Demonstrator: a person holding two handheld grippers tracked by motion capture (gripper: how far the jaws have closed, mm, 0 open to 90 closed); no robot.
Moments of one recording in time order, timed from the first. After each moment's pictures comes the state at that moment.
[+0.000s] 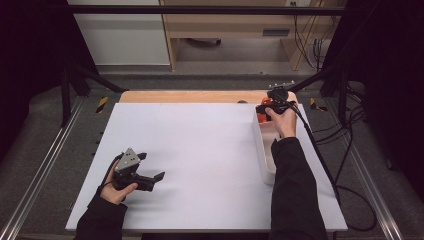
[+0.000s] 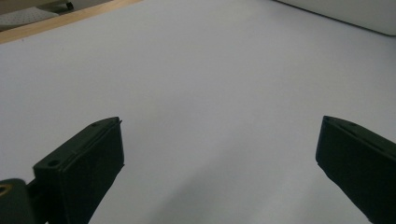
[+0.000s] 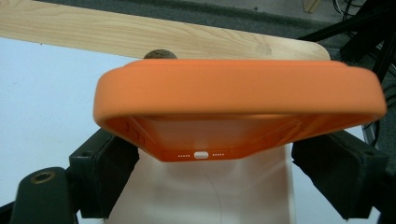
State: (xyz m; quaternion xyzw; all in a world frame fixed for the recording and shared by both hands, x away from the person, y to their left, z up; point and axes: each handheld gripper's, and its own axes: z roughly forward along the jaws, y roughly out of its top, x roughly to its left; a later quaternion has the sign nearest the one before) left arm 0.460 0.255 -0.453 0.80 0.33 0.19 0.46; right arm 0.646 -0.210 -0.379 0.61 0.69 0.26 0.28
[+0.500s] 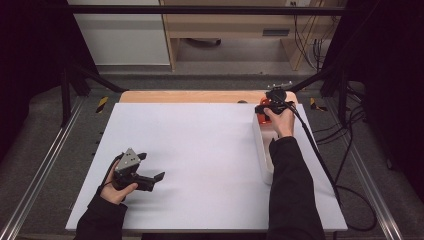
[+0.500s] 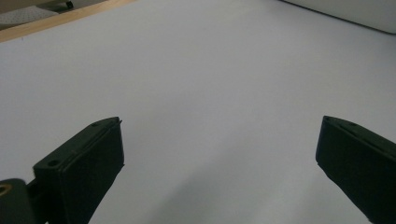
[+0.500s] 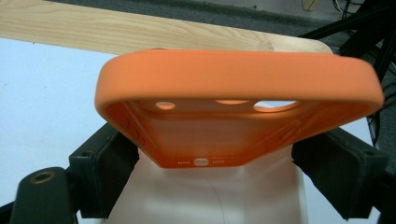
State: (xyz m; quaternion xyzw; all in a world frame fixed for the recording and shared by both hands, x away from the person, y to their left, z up) left arm 0.460 0.255 -0.454 0.80 0.33 0.19 0.46; right arm 0.652 -0.207 -0.386 0.61 0.69 0.26 0.28
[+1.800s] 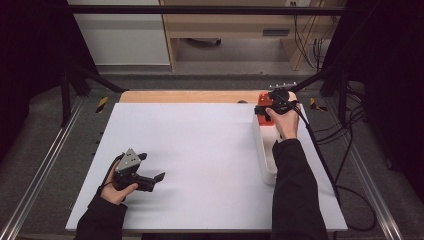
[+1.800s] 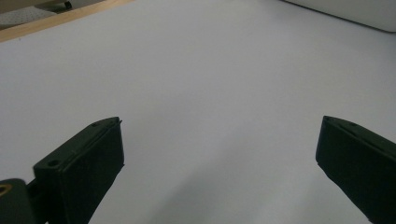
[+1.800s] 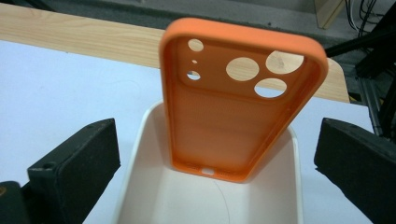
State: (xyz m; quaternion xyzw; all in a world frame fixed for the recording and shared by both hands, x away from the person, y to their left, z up) left arm 0.460 0.254 -0.454 0.80 0.32 0.19 0.46; right arm 0.638 -0.212 -0.376 0.58 0.70 0.30 0.28
